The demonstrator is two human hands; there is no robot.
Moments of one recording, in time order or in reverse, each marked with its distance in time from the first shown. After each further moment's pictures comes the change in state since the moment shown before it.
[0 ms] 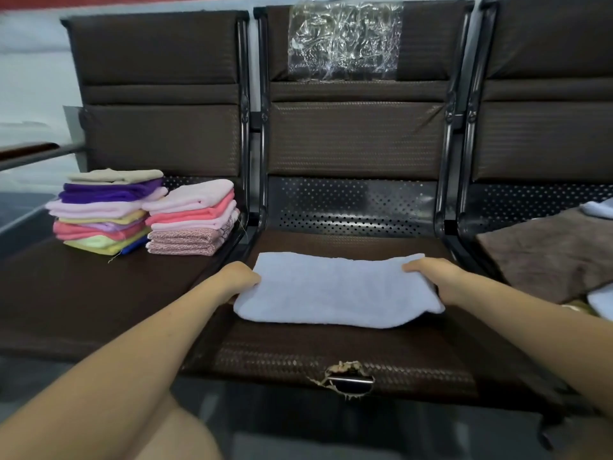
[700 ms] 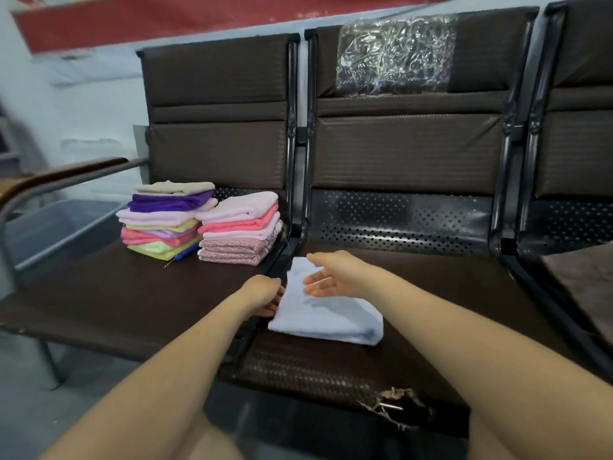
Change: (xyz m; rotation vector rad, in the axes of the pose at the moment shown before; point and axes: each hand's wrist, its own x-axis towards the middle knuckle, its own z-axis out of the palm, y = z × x) left_hand -0.013 -0.032 -0.020 -0.445 0.022 -0.092; right_hand -0.059 -0.067 0.197 0.009 -0.573 -0.169
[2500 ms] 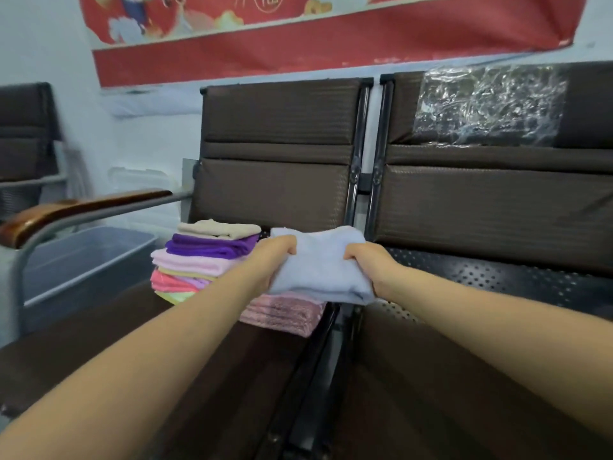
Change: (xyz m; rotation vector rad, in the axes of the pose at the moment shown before) left_hand 0.088 0.073 -0.144 -0.372 0.261 0.245; right_hand 0.133 -0.108 0.055 -0.196 0.311 -0.288
